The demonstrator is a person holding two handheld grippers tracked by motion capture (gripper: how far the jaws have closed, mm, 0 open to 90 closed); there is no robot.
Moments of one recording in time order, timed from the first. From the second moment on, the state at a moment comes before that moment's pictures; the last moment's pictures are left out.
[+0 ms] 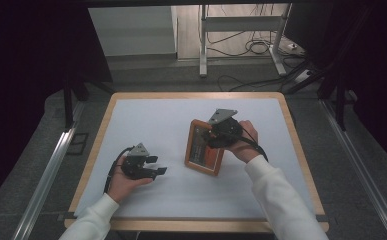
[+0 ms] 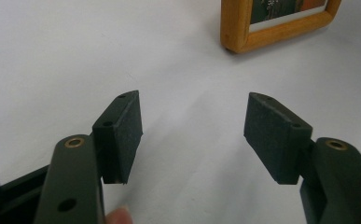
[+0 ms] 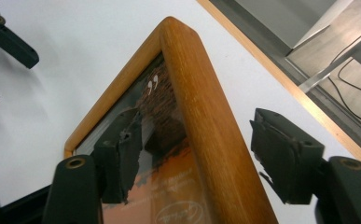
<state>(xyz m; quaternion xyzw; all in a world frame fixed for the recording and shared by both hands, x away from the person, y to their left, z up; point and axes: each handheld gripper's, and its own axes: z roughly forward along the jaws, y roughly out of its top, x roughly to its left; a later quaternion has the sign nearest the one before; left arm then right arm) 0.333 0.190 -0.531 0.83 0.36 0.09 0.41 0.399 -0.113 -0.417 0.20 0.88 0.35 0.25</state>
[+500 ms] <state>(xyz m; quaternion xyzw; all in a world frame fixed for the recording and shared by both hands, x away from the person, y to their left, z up) 0.333 0.189 -0.531 0.84 0.35 0.09 0.41 0.371 -0.156 -0.409 0.27 0.83 0.43 0.24</state>
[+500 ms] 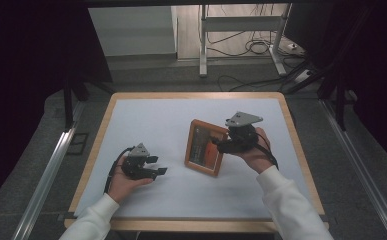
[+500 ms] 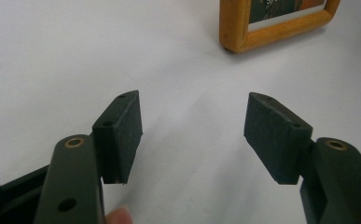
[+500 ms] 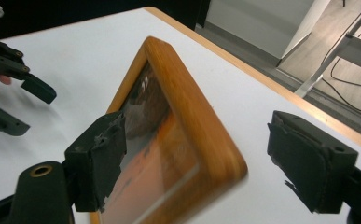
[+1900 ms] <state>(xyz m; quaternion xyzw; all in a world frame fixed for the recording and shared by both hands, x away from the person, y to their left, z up) 0.331 0.185 -0.532 0.84 0.34 0.08 0.41 0.311 -0.162 -0.480 0.24 0.86 0.43 0.16</state>
